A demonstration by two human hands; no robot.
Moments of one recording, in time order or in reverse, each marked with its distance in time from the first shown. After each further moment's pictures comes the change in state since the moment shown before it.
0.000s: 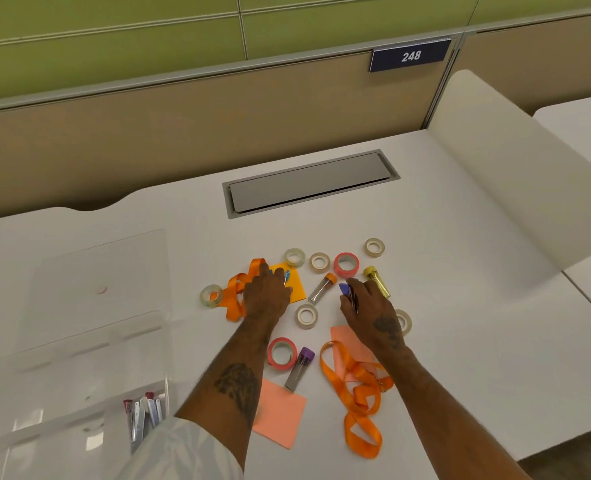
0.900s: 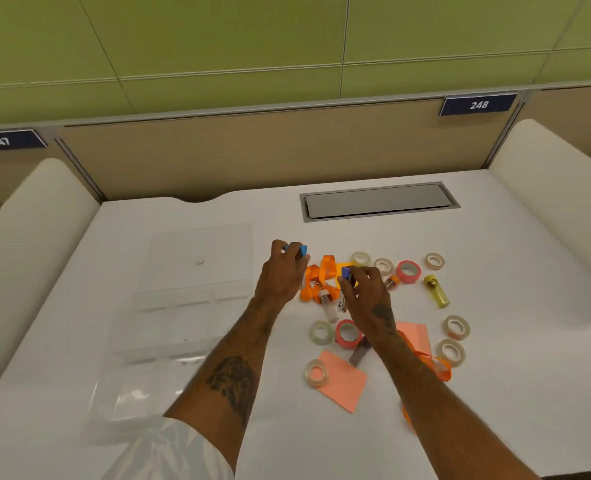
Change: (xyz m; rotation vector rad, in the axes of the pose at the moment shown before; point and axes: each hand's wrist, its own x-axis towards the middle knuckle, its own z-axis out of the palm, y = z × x) left_hand -0.081 -0.111 -0.066 -0.536 0.402 0.025; right_hand -0.031 -0.139 0.021 0.272 0.107 -0.140
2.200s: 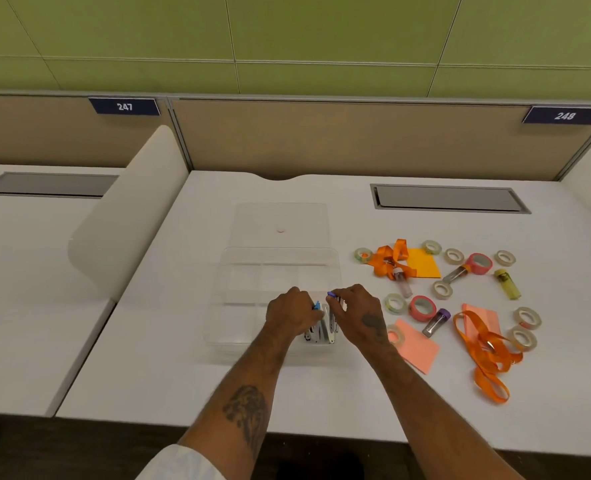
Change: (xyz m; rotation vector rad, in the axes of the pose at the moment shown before) left_hand -0.159 -0.133 -0.081 0.355 -0.326 -0.234; right_hand -0.125 -0.135 0.104 -0.153 -0.176 -0.159
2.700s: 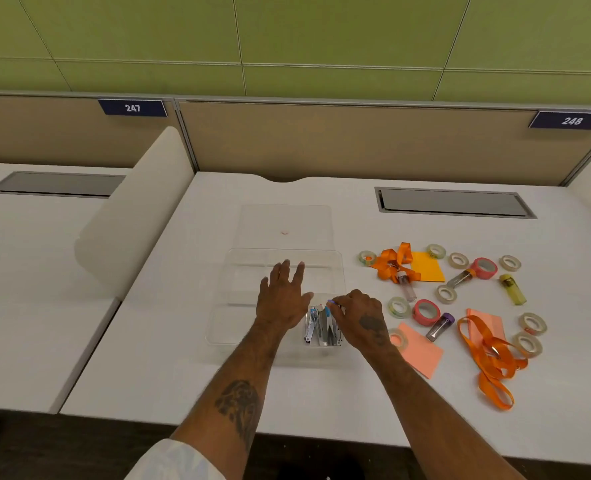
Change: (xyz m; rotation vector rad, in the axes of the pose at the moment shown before) left_hand 0.005 -0.025 -0.013 0.128 0.220 0.106; right_hand 0.005 0.001 0.006 -0.265 -0.143 -0.007
